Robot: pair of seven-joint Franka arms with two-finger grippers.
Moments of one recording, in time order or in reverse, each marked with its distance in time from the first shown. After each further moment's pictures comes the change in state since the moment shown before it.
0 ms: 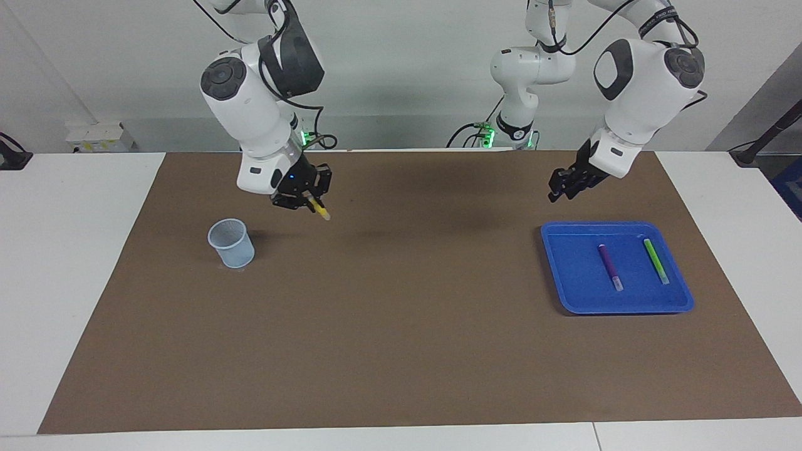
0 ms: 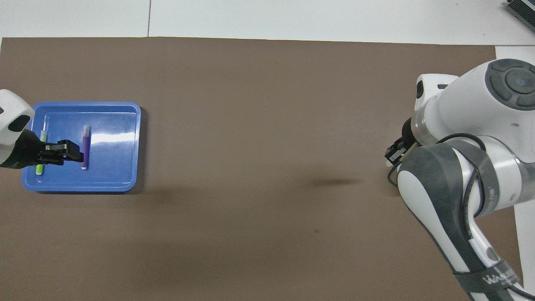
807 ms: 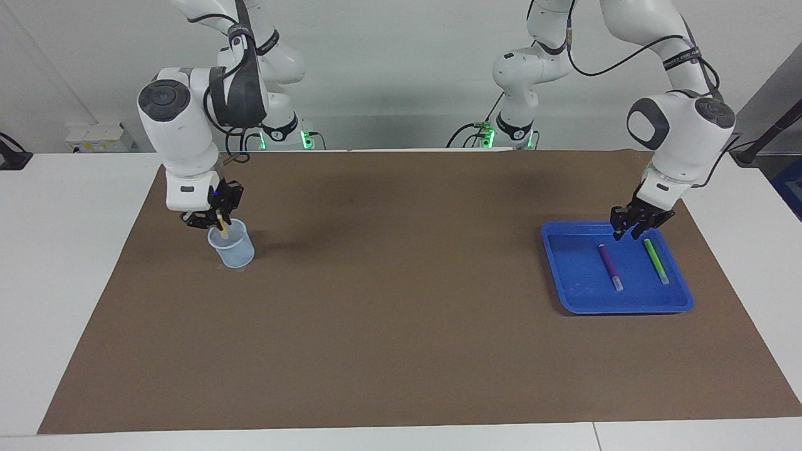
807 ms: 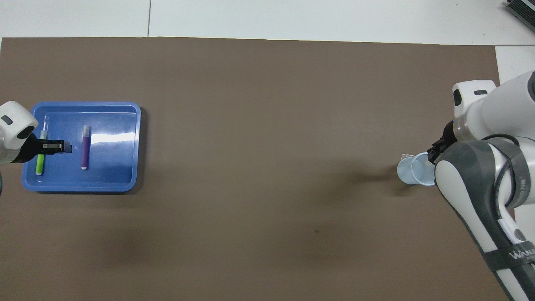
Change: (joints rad) left arm 0.087 0.147 0.000 -0.125 0.068 0.403 0.157; right arm -0.159 -0.023 0.002 -0.117 -0.023 0.076 -0.154
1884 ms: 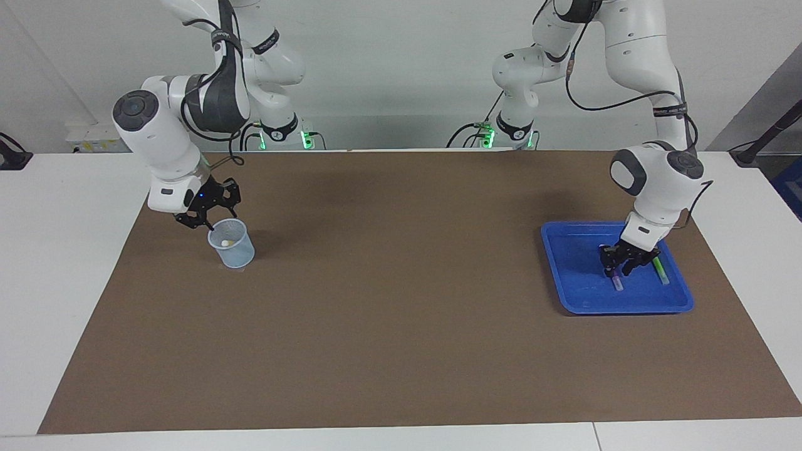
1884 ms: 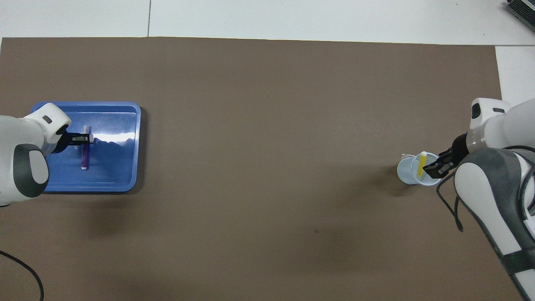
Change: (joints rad) left arm 0.005 0.222 -0.007 -0.002 0.003 0.285 0.017; right arm -0.086 -0.041 0.013 -0.101 0.149 0.038 0.058
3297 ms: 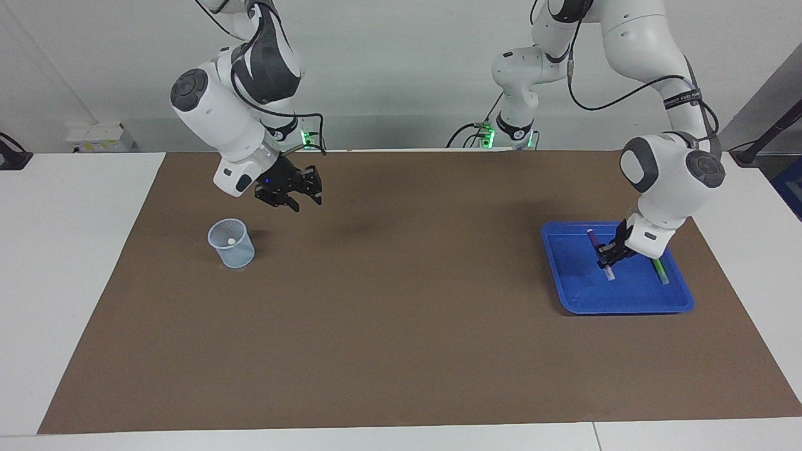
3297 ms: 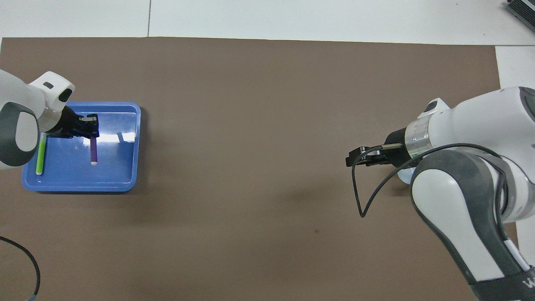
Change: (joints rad) left arm -0.106 -0.016 -0.019 0.306 -0.023 -0.556 -0.388; right arm 0.112 -0.006 0.122 0.050 0.406 0.029 0.675
